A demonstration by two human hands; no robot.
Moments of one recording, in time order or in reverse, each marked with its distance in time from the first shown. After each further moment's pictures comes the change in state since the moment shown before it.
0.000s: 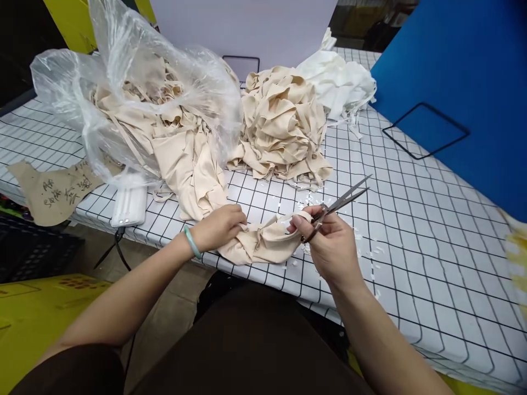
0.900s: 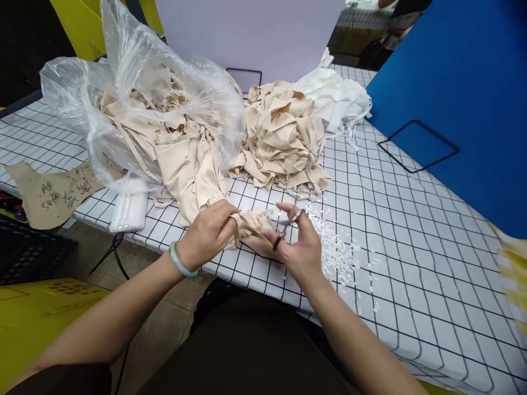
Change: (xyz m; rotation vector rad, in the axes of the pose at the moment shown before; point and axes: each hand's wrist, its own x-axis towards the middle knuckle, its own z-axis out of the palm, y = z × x) left_hand -0.014 0.021 -0.019 0.014 0.439 0.009; right_hand 0.007 0.016 0.032 -0.513 -0.019 -0.380
